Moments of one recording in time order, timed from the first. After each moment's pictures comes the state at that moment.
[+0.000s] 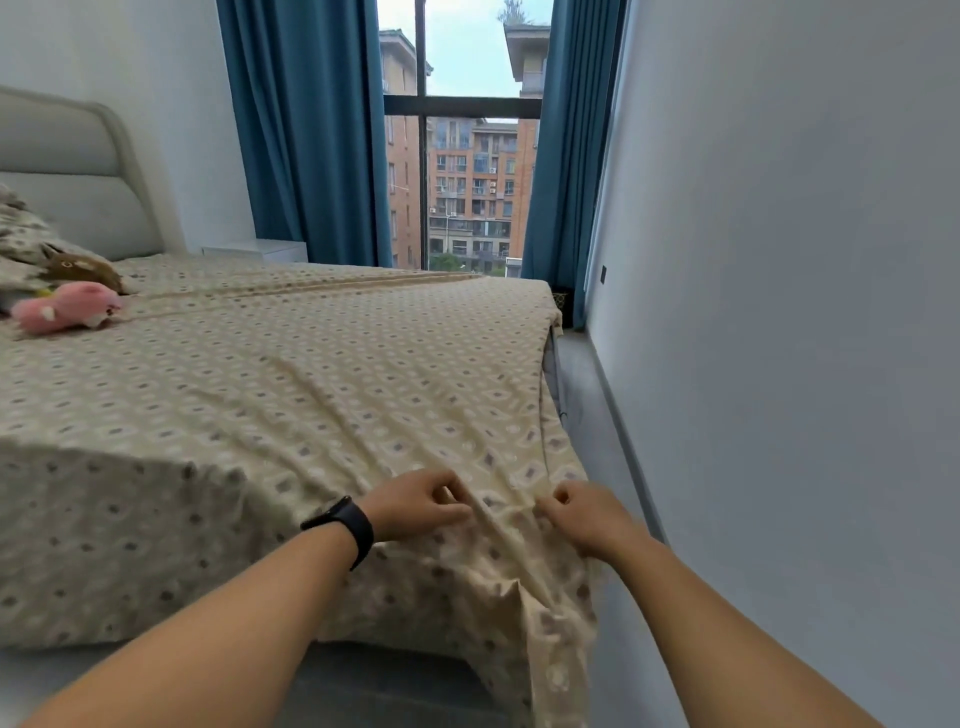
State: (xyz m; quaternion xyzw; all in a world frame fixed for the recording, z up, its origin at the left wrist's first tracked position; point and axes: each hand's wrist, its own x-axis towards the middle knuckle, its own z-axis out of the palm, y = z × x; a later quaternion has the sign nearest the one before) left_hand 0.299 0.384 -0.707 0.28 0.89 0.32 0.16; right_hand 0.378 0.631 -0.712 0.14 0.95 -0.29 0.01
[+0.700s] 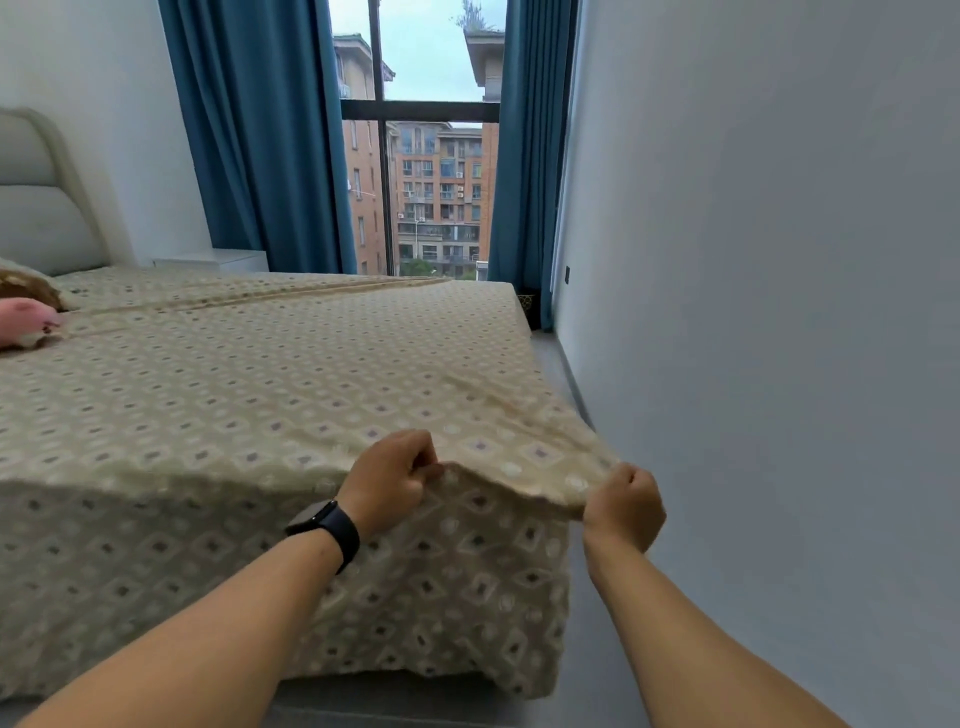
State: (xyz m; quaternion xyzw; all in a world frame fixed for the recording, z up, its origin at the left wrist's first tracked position) left_hand 0.293 0.421 -0.702 0.33 0.88 0.32 -0.15; right_hand 0.396 0.664 -0.719 0.45 0.65 -0.49 -0.37
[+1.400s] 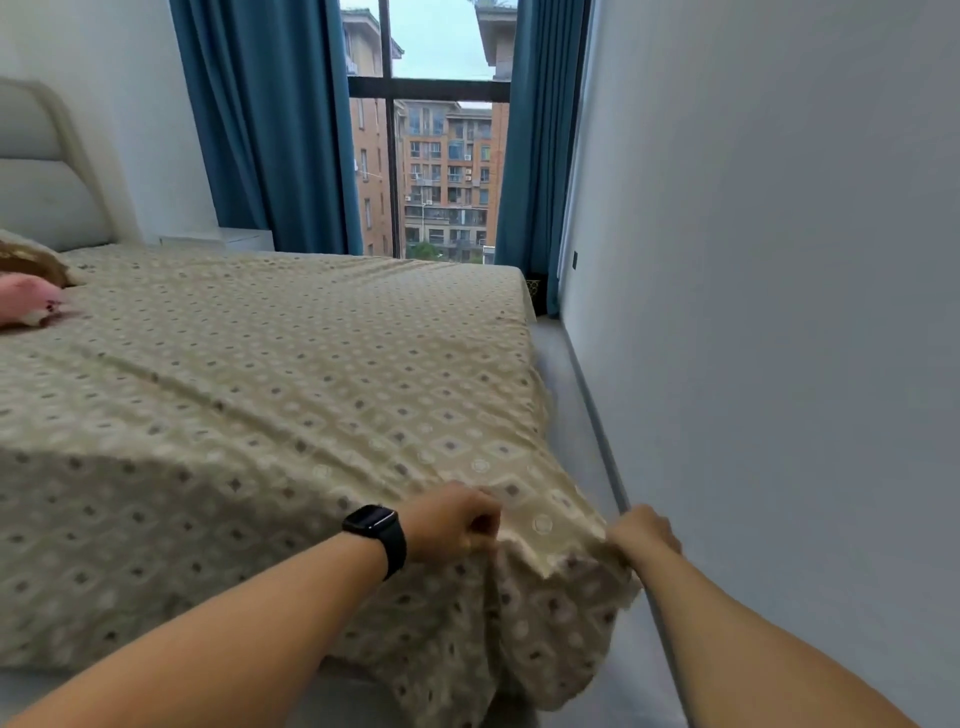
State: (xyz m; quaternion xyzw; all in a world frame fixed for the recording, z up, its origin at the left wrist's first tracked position) left_hand 0.340 0.461 -0.723 0.48 0.87 0.14 0.07; right_hand 0.405 0.728 -0.778 0.45 0.85 -0.29 0.03
